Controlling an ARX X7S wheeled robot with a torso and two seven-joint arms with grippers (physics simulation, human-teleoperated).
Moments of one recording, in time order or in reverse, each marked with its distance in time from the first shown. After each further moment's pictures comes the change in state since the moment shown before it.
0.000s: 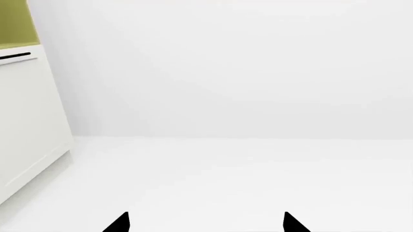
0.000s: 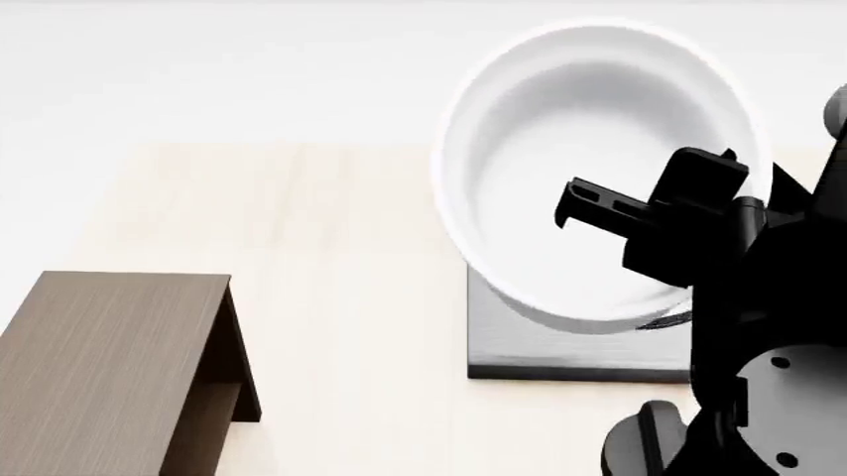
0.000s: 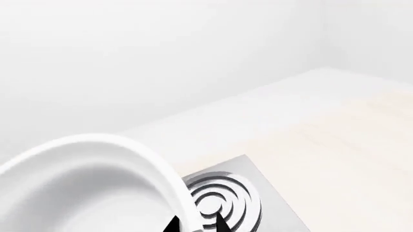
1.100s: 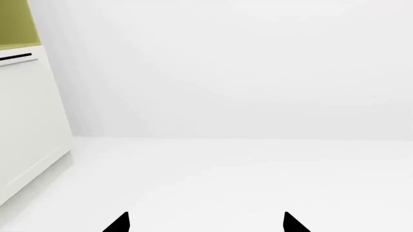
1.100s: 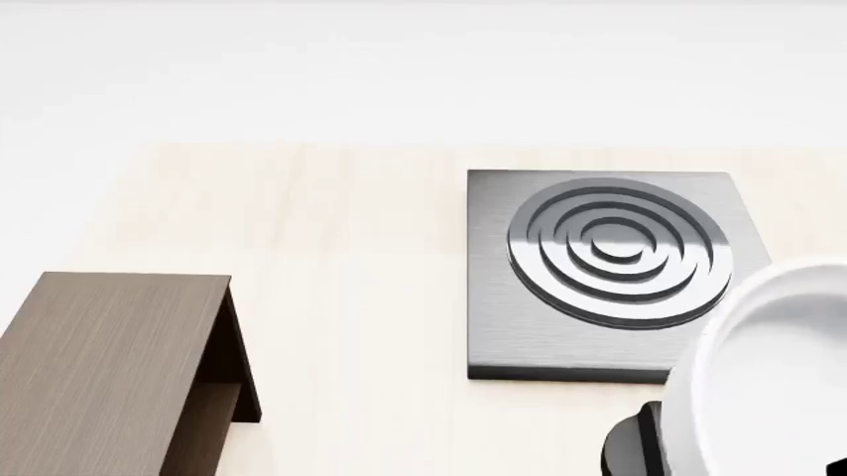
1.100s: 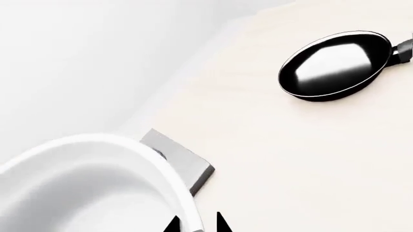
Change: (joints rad) left arm 0.001 0.001 -0.003 0.005 0.001 -0.005 -0.001; right arm -0.735 -0.258 0.944 -0.317 0.037 0.108 -0.094
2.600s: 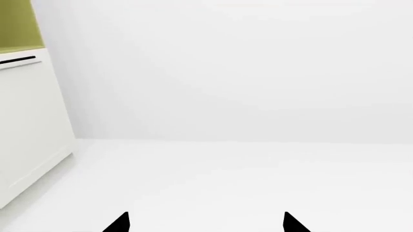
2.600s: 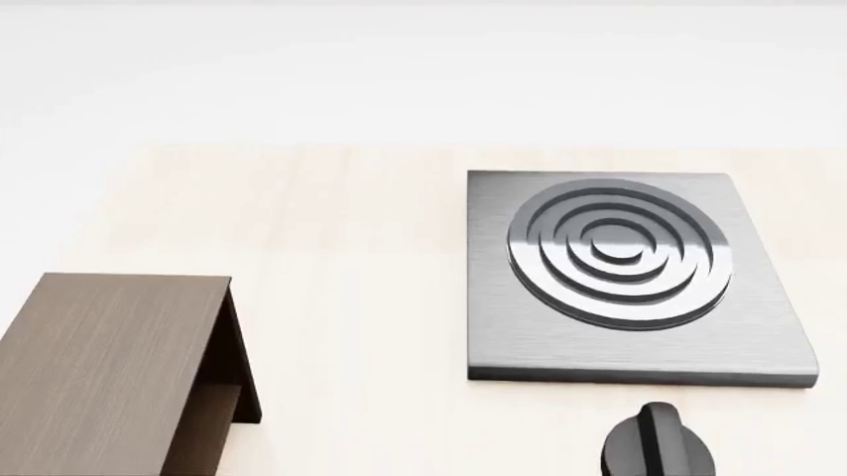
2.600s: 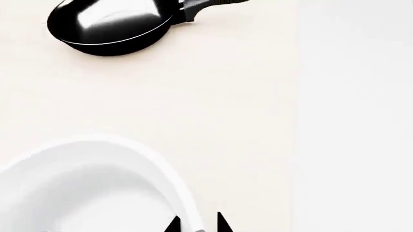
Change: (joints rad) left arm 0.005 0.004 -0.004 0.012 0.011 -0.006 -0.005; right arm -0.125 -0.161 -0.096 0.310 -0.929 0.022 -0.221
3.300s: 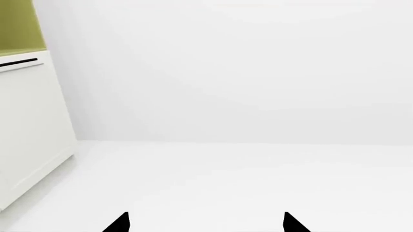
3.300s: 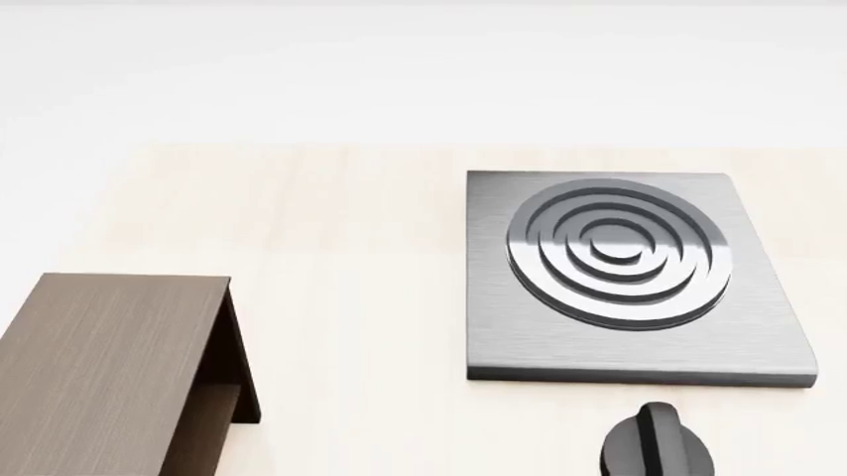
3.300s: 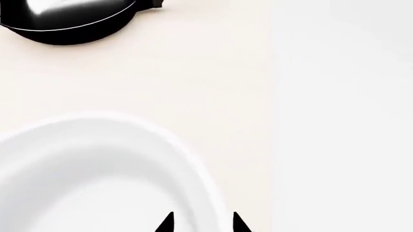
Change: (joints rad) left arm 0.003 0.002 -0.002 0.010 0.007 -0.008 -0.003; right arm 0.025 -0.023 -0.012 0.088 -0.101 -0.046 0.019
